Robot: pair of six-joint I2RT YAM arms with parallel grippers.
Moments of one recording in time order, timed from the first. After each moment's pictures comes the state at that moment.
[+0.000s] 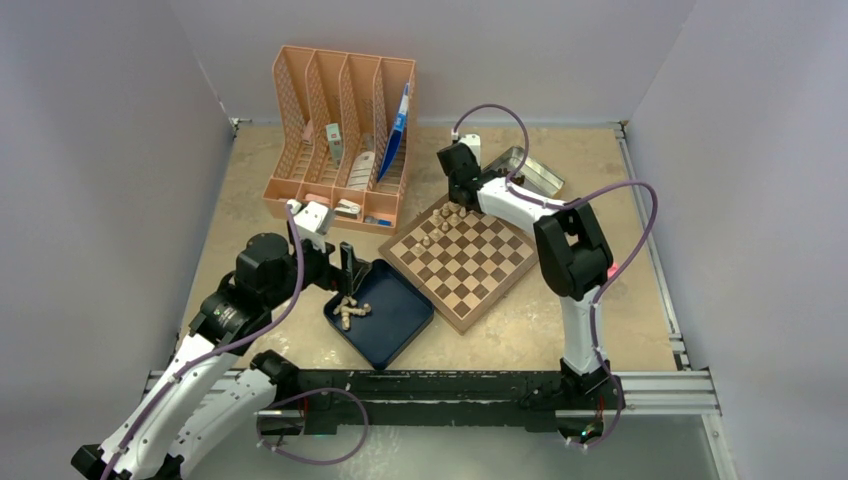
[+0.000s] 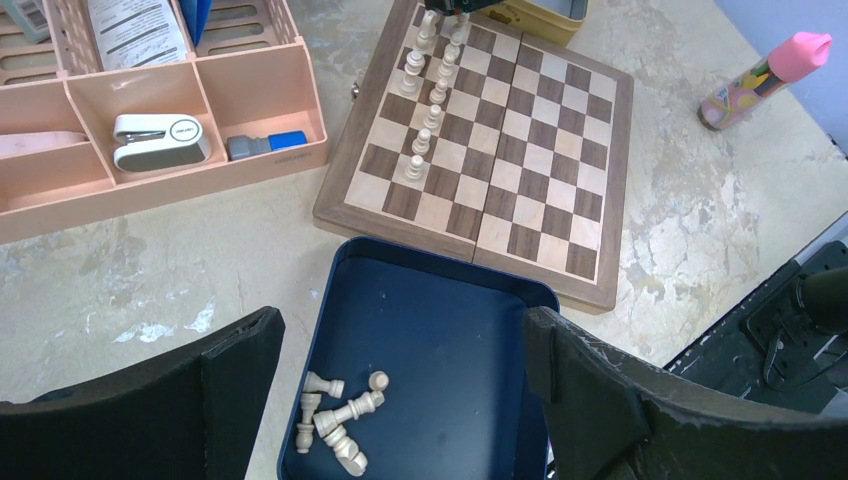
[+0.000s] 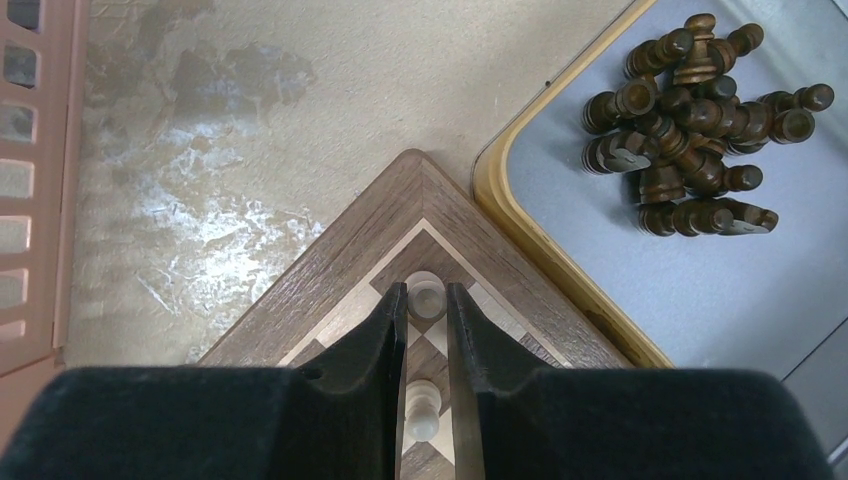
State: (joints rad) left arm -0.54 0.63 0.78 -0.52 0.10 -0.20; right arm 0.55 2.08 1.55 -0.31 0.46 0.38
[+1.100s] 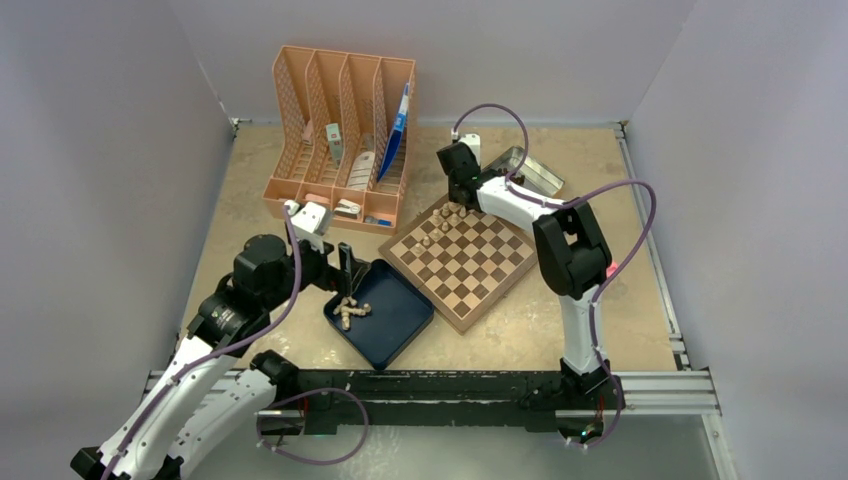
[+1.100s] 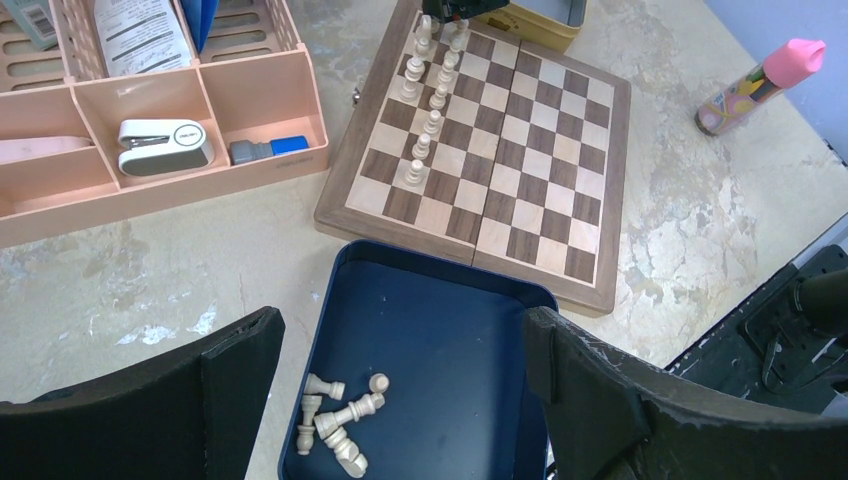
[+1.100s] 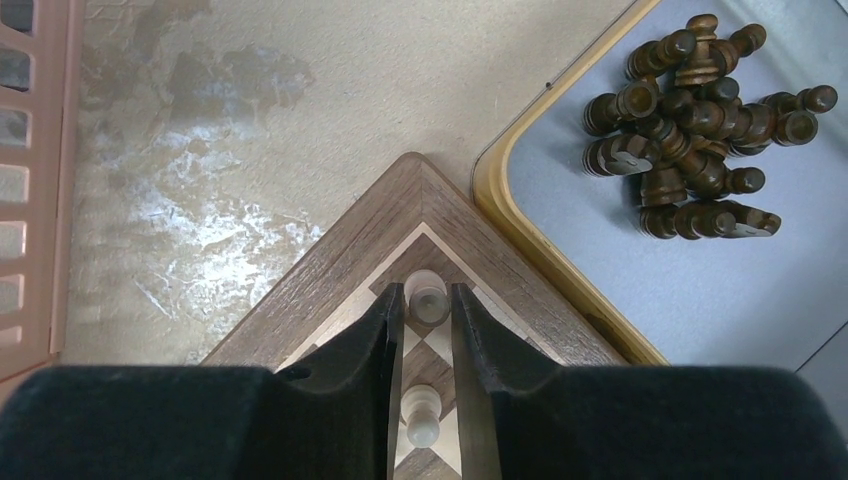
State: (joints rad) left arm -0.54 0.62 0.78 -0.52 0.10 -0.20; right arm 0.54 2.09 1.57 -0.32 0.45 0.38
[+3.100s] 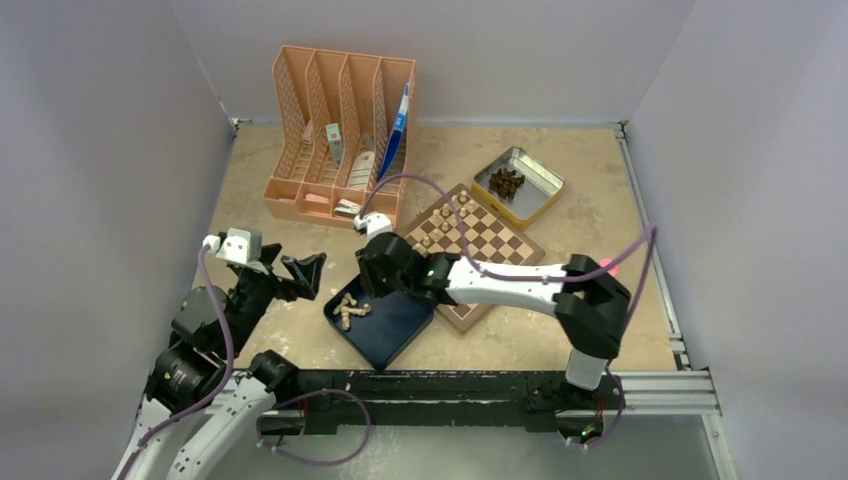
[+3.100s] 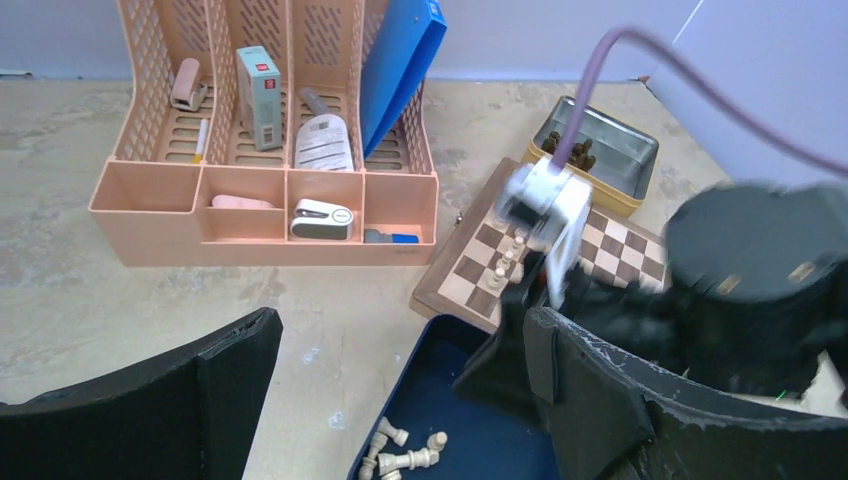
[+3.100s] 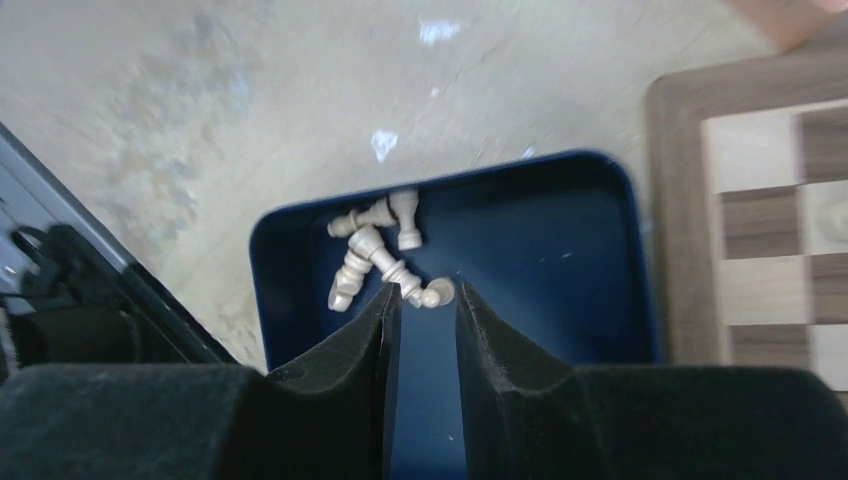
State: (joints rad) left arm -0.54 0.29 0.78 -0.57 -0.20 -0.23; right arm 1.13 1.73 1.26 -0.18 0.19 0.53
